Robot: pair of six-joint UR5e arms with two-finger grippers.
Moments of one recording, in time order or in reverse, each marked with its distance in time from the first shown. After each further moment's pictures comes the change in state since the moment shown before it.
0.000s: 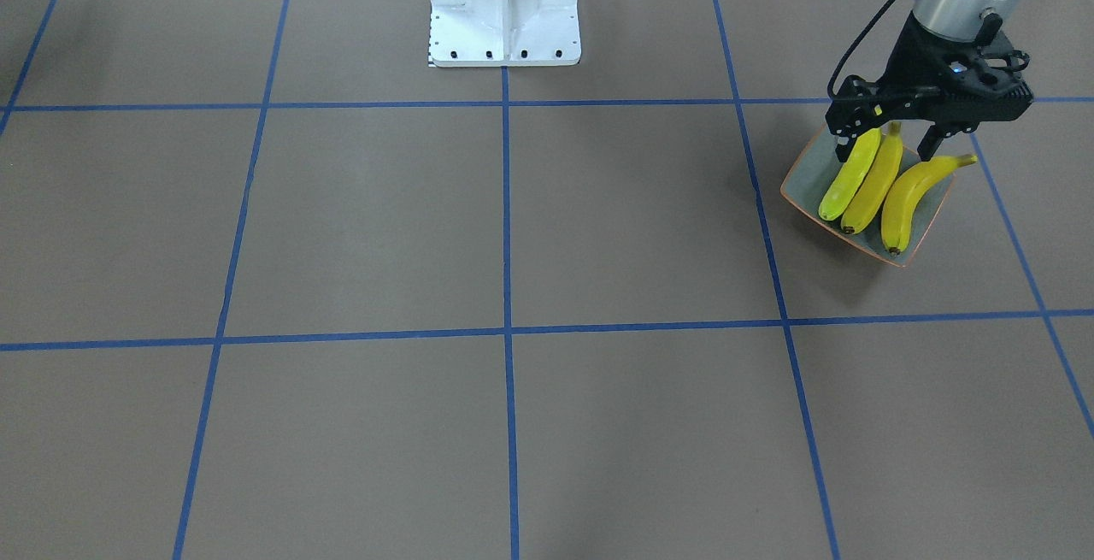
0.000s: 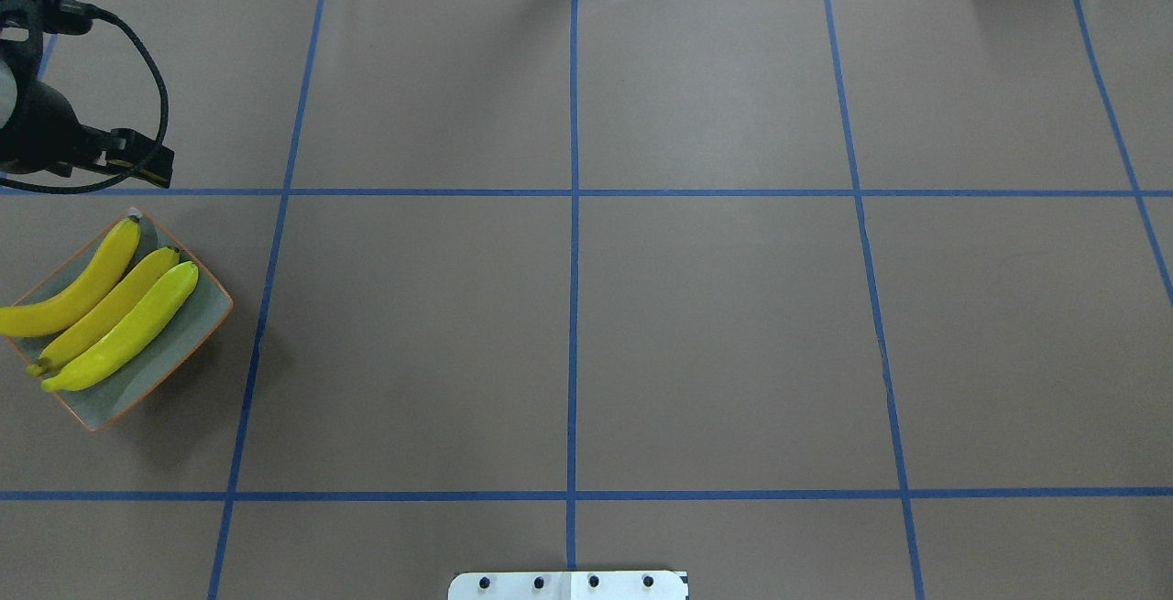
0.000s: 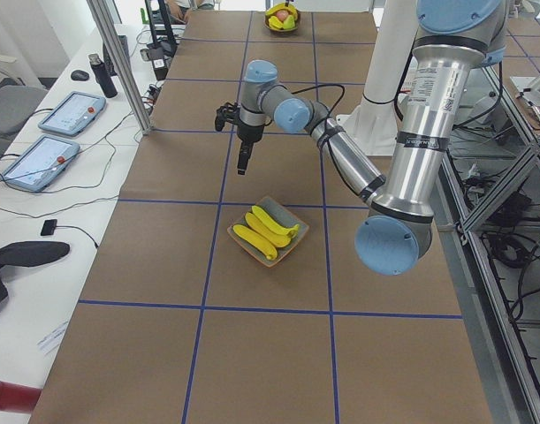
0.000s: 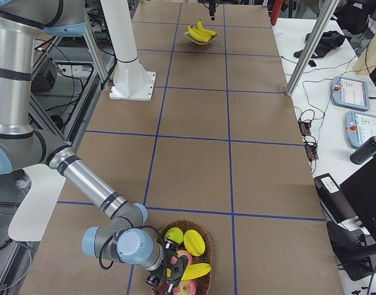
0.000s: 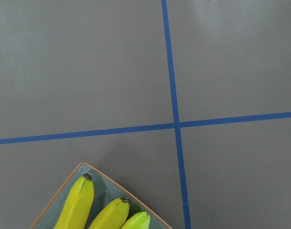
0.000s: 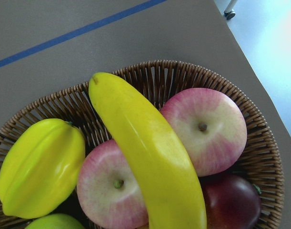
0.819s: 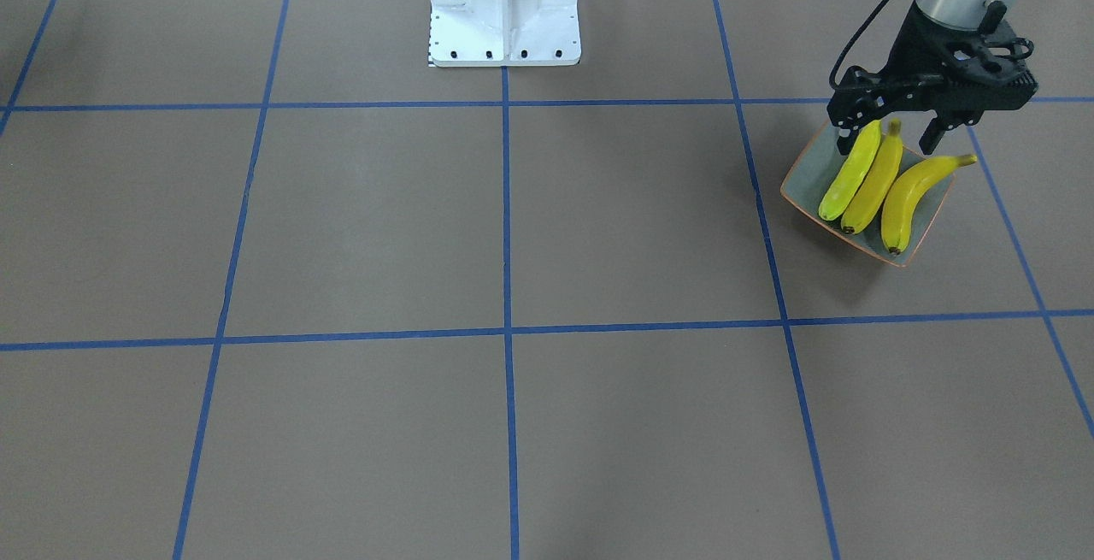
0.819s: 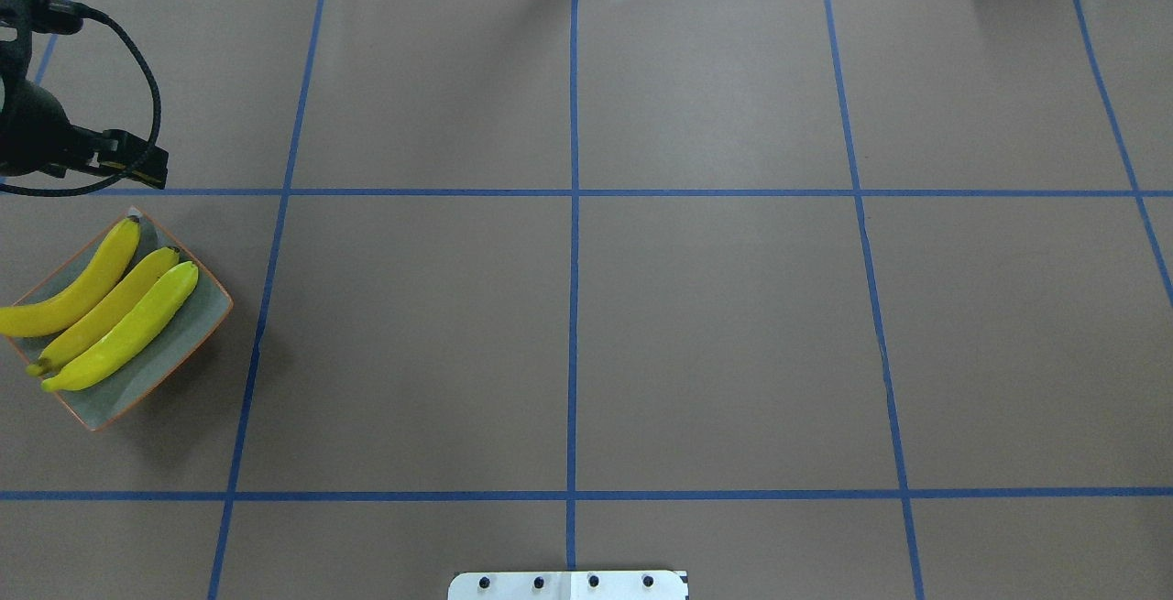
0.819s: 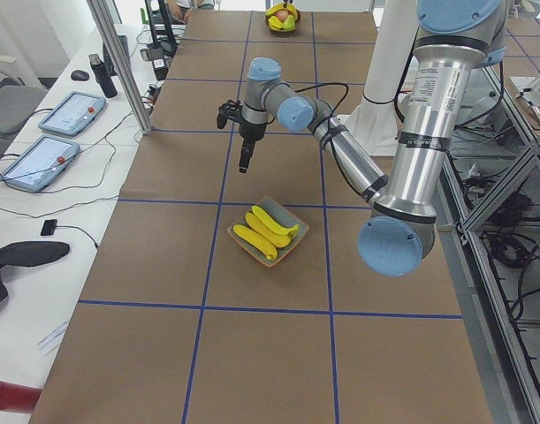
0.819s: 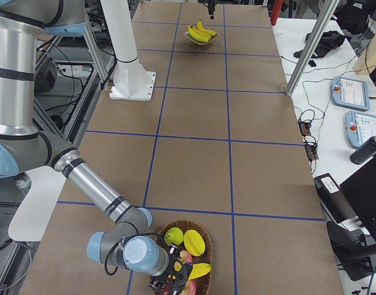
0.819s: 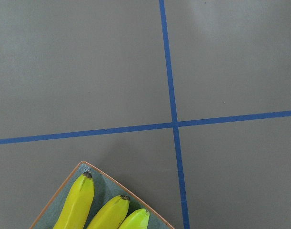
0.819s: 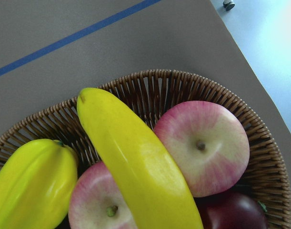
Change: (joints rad) left arm -0.003 0.013 -0.028 0.001 0.001 0.000; right arm -0.001 0.037 -0.064 -0.003 0.024 0.025
